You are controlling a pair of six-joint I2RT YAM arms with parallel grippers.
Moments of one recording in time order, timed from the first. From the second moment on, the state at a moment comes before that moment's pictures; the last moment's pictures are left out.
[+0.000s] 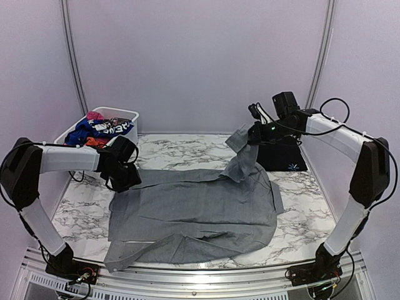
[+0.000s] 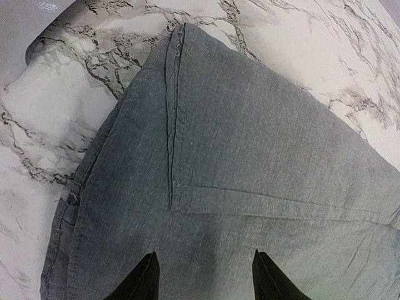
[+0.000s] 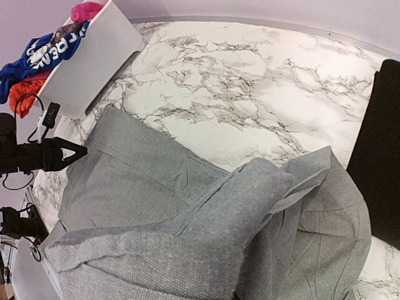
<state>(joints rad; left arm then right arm) -0.49 1.66 1.02 -0.47 -0.10 -0.87 0.33 1.71 1.52 -0.59 -0.52 0.17</state>
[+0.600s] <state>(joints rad) -0.47 1.83 1.09 -0.41 -0.13 -0.88 0.31 1.72 1.53 -0.58 -0.53 0.18</state>
